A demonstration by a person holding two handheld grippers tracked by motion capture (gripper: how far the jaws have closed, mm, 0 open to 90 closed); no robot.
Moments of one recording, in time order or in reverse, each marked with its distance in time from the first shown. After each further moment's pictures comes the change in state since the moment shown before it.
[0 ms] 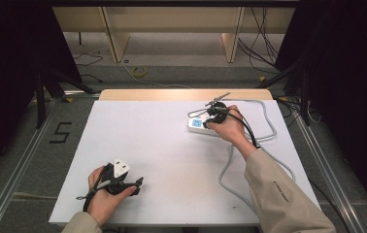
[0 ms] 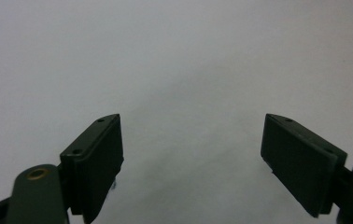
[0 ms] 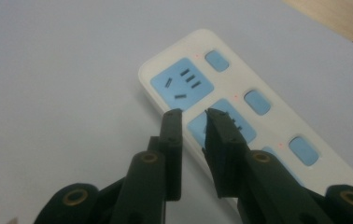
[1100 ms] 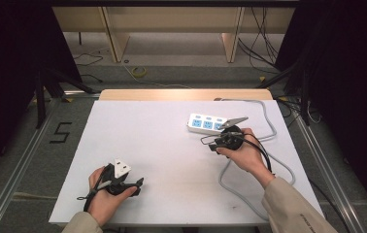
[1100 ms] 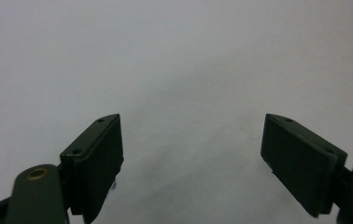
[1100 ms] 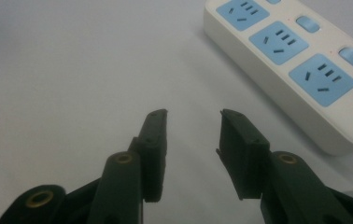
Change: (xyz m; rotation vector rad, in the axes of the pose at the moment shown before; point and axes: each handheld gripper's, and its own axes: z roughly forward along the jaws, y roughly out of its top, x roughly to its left) left arm -0.001 -0.001 0.001 0.012 -0.003 0.002; right arm 0.031 -0.076 -0.044 -0.085 0.078 -0.024
